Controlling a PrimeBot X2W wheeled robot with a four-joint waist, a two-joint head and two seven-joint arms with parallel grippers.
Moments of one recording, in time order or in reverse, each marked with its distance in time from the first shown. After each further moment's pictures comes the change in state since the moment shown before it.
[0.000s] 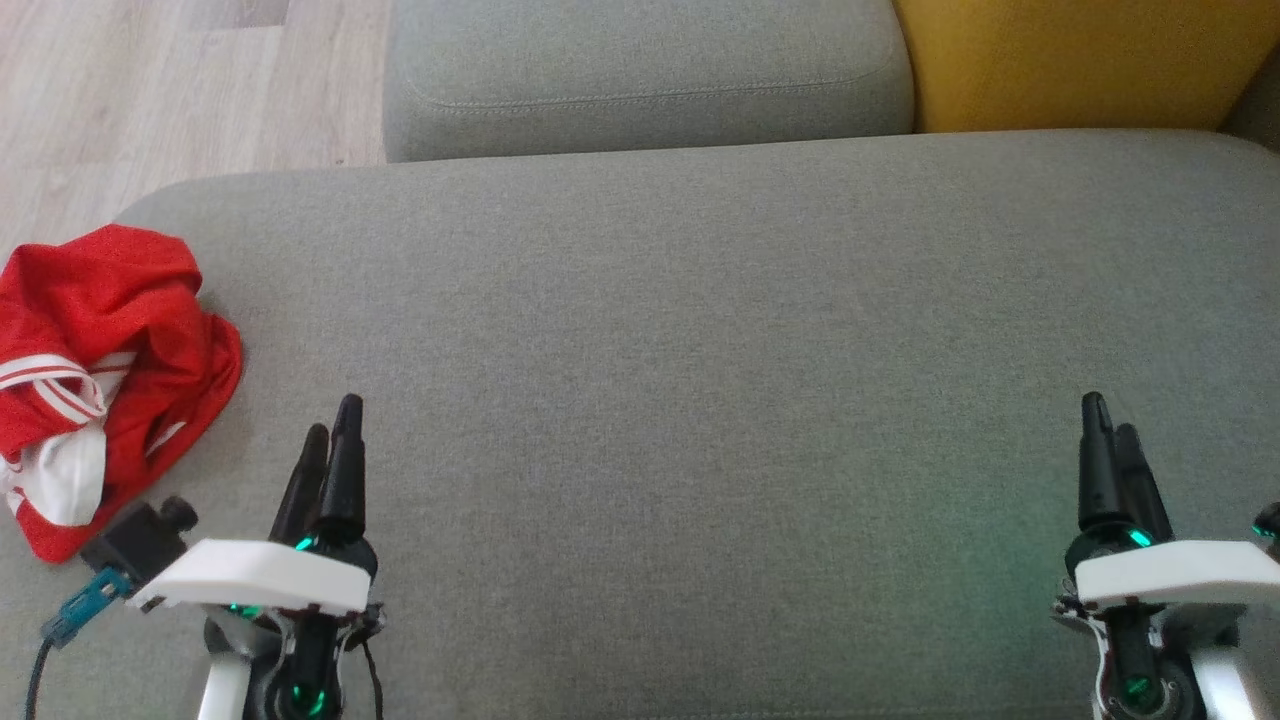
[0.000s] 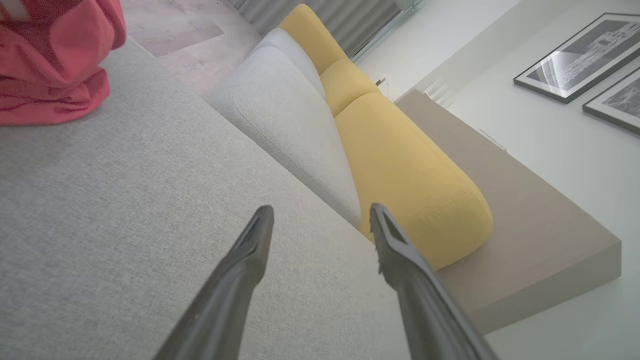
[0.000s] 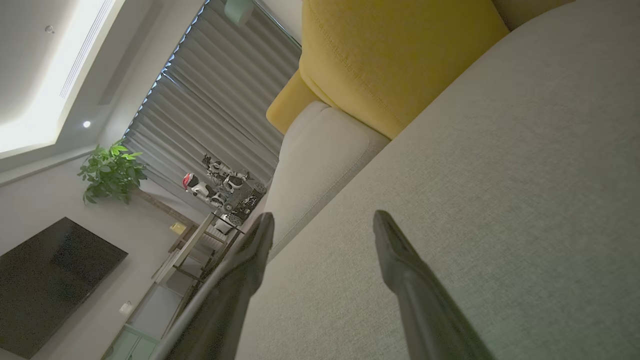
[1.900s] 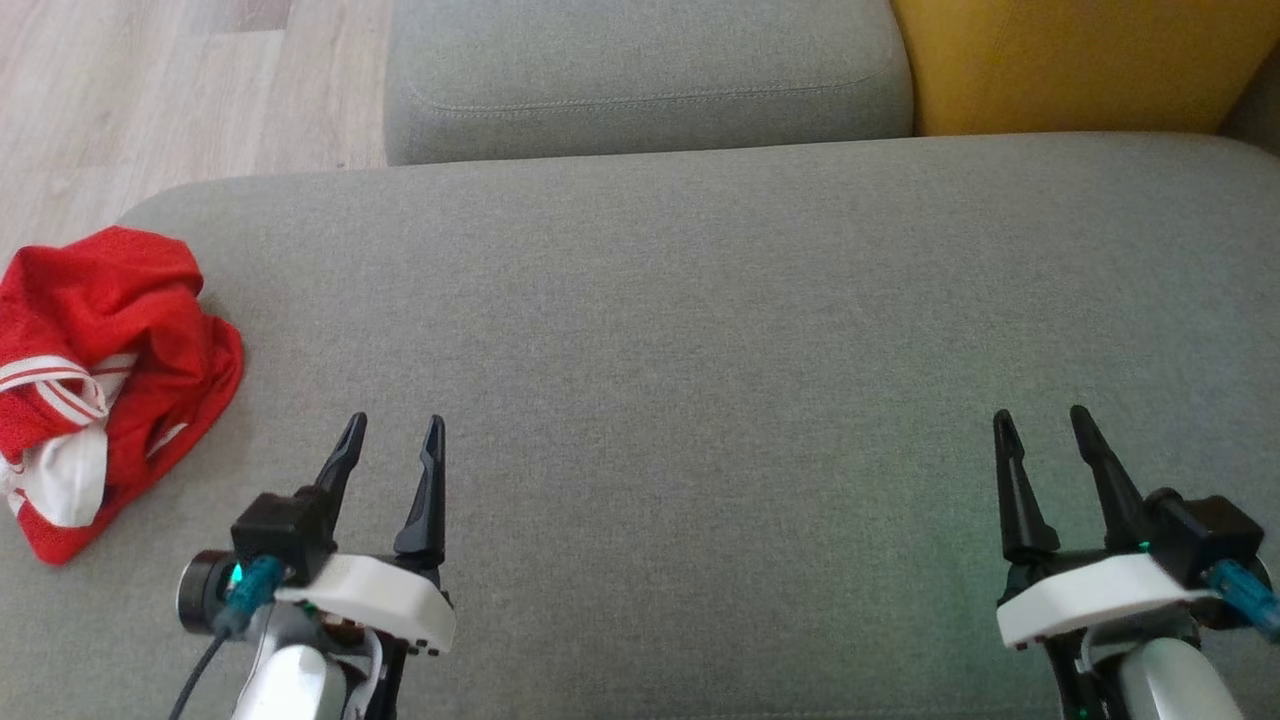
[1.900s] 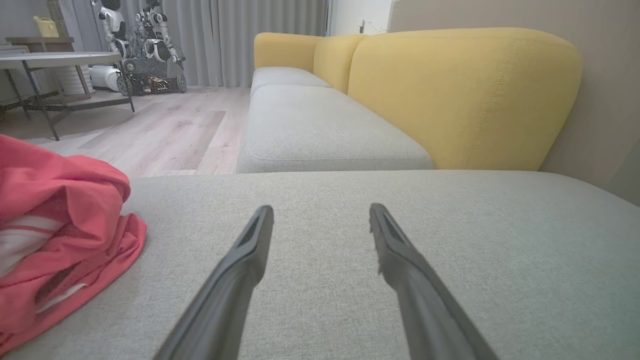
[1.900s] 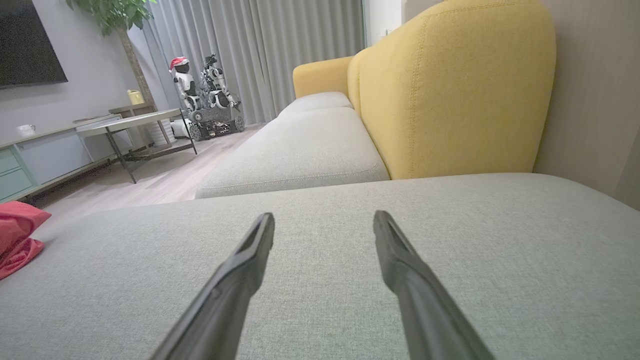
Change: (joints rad) left arm -0.008 0.075 -0.191 0.007 0.661 0.149 -0.151; right arm 0.000 -0.026 0.076 0.026 -0.673 0.000 -0.129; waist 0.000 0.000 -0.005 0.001
